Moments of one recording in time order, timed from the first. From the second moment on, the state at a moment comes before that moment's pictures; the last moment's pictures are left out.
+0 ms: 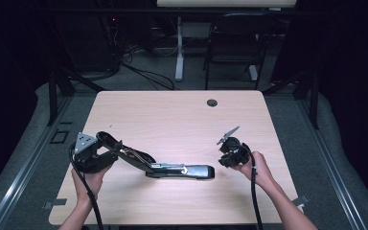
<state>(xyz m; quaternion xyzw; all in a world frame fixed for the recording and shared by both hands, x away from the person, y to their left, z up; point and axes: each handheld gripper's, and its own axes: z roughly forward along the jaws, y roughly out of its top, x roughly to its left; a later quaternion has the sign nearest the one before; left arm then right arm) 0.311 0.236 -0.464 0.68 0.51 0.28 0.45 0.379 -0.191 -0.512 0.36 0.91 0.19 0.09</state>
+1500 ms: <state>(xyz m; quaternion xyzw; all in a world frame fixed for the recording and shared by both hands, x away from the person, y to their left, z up) 0.311 0.238 -0.469 0.66 0.51 0.27 0.47 0.399 -0.171 -0.486 0.29 0.92 0.26 0.08</state>
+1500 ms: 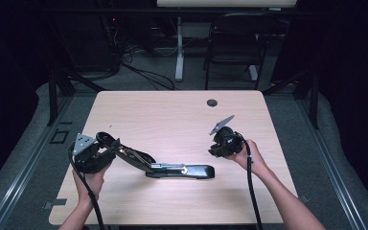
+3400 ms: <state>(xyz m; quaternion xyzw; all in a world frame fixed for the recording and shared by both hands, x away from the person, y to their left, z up) 0.312 0.243 -0.472 0.67 0.50 0.26 0.49 0.410 -0.074 -0.490 0.13 0.94 0.31 0.03</state>
